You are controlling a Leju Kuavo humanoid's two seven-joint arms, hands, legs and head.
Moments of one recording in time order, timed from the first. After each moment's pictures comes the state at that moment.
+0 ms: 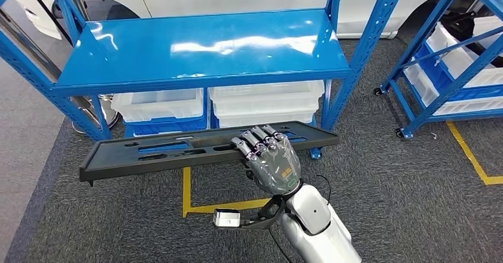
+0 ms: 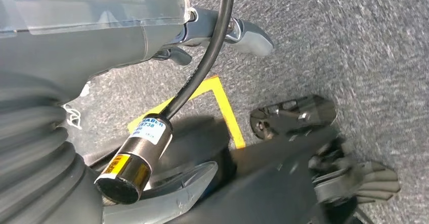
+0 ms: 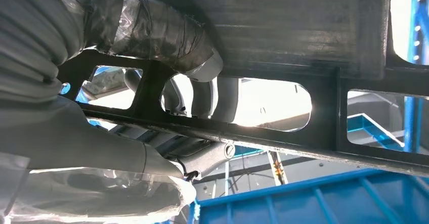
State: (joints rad) left arm -0.18 -0.06 -1.56 -0.12 1.26 0.36 -0.08; right arm -0.33 0.18 0.54 -1.32 1.37 -0.68 -0.31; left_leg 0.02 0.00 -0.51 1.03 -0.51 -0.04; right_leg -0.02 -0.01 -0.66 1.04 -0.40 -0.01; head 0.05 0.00
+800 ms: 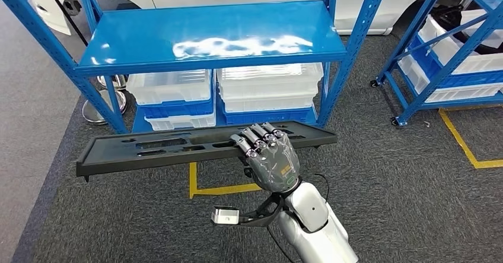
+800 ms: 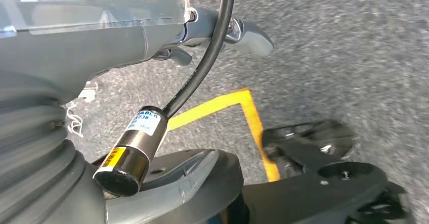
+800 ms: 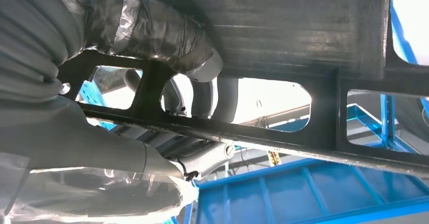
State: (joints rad) left arm -0.18 -0.05 -1.56 -0.12 1.27 0.37 -0.08; right arm -0.35 0.20 0.53 -1.29 1.34 -0.68 -0.34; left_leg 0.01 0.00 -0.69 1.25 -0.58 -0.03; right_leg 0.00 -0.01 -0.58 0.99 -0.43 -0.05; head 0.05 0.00
